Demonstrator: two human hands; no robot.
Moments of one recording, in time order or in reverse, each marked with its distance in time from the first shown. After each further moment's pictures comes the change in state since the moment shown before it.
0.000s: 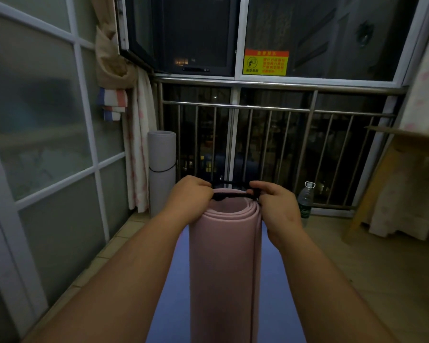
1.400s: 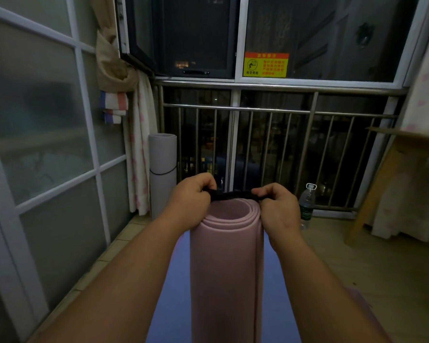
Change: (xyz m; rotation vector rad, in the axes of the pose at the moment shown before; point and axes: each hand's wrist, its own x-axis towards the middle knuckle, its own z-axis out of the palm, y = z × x) left_hand -0.010 -0.001 -0.006 -0.082 0.021 0.231; right_hand 0.009 0.011 0.004 -0.070 0.098 -0.095
